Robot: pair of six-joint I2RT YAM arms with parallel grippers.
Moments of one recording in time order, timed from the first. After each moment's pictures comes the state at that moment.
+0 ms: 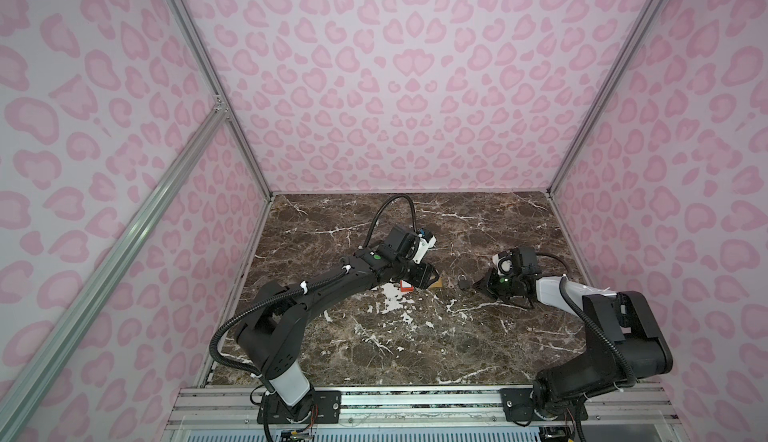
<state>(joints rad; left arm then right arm) -0.74 1.67 1.19 -0.35 0.35 -0.24 0.08 1.55 0.66 -0.16 -0.56 0.65</state>
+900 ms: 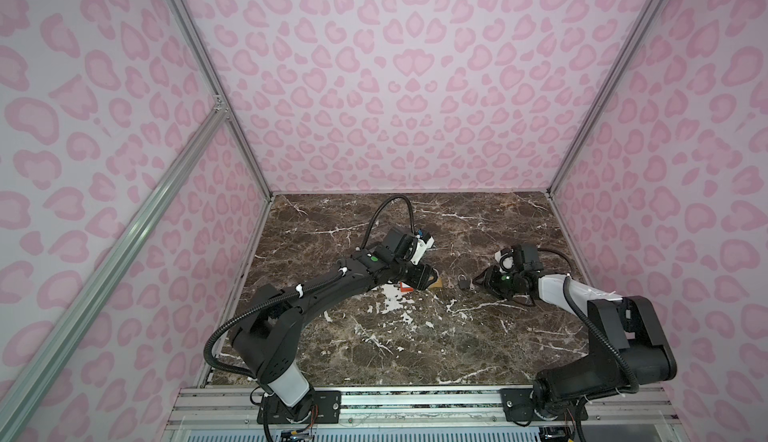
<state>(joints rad) -0.73 1.62 1.15 -0.34 0.32 -0.24 0.08 1.48 0.70 -0.26 -0.49 0.59</state>
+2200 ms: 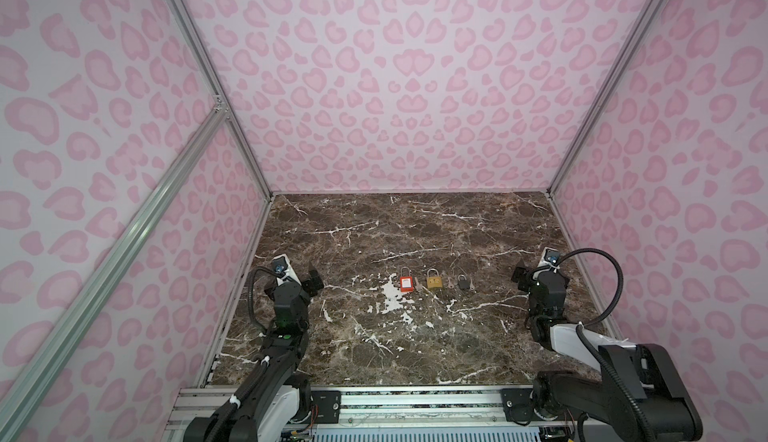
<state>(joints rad) -0.06 0.97 0.20 0.52 -0.32 -0.16 0.01 1.27 0.22 0.75 0.38 0.11</state>
